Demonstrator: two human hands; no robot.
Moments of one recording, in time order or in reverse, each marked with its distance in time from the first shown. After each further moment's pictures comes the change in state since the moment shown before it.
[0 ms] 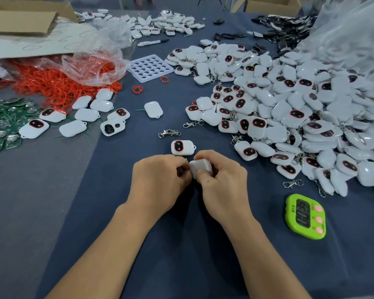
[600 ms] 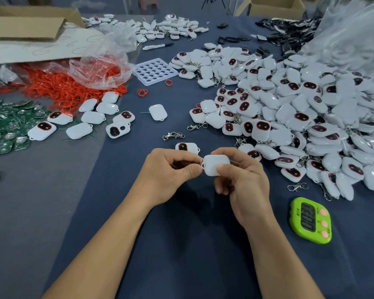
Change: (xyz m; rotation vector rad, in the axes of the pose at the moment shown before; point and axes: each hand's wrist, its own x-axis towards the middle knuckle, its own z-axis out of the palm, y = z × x) left_hand 0.015 -0.008 -0.008 -0.763 -0.240 -0.204; right_hand 0.010 0.003 -0.023 0.587 -0.072 0.220
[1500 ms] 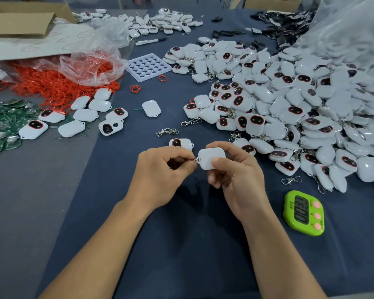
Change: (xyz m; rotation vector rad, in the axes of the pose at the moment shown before) left_hand -0.009 0.004 0.011 0.210 0.173 0.143; right_hand 0.002 -0.002 -0.003 0.172 -0.033 0.072
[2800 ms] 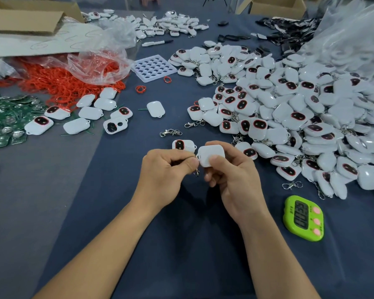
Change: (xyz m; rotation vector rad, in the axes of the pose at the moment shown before) left_hand -0.002 0.003 0.005 -0.182 0.028 -0.107; right_hand 0.002 0.003 0.004 -0.019 -0.009 -0.042
